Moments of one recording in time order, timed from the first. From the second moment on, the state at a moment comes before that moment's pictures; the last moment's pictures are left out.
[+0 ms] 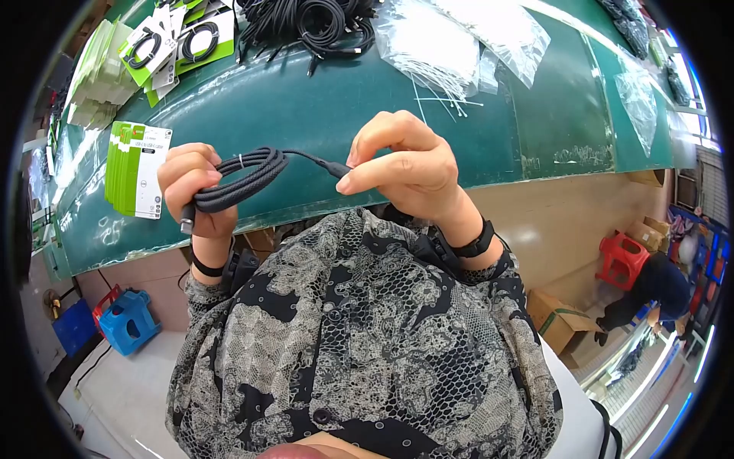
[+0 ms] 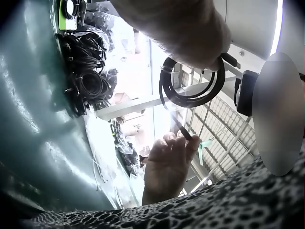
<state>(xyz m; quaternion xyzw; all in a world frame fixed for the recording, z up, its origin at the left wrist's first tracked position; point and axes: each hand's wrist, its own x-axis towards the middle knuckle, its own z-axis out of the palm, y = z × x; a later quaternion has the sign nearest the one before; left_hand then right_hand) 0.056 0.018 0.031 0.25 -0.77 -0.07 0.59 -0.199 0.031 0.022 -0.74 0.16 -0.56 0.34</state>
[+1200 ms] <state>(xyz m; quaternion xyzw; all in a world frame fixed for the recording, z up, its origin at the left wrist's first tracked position) 0.098 -0.003 -0.005 0.37 -0.89 -0.18 0.20 -0.122 -0.044 -0.036 -0.46 0.22 -0.08 0.86</state>
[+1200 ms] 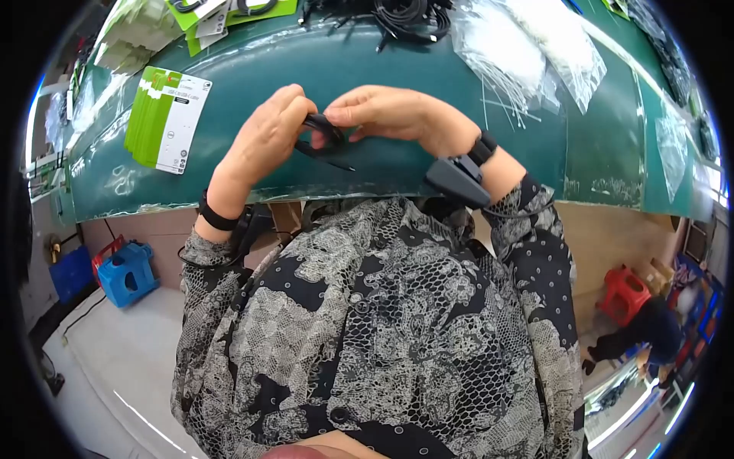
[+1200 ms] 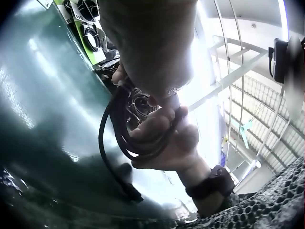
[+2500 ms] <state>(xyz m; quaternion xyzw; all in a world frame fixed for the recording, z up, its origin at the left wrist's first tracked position) 0.334 -0.030 0.012 0.78 -0.57 0.09 0.26 -0.156 -0.045 -0.031 -0.37 0.17 -0.21 0.89</state>
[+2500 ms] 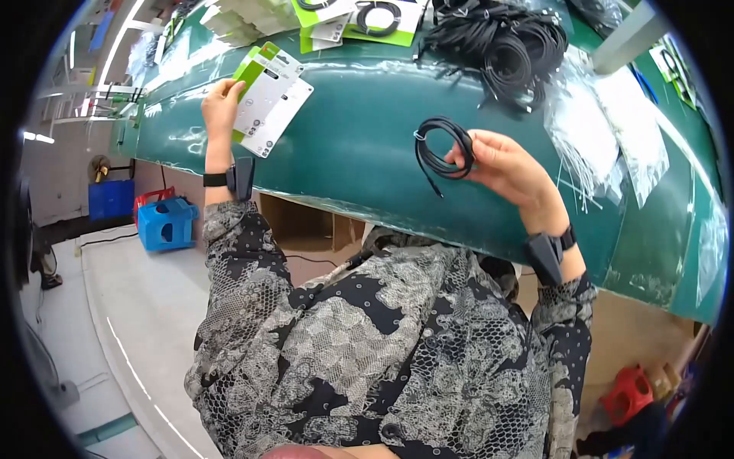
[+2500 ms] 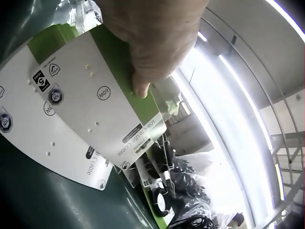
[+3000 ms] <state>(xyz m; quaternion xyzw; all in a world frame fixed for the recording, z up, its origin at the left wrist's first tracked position) 0.131 -0.056 -0.011 0.49 -0.52 -0.67 0.18 -0.122 -0.020 0.007 -0.95 0.13 -0.29 0.05</state>
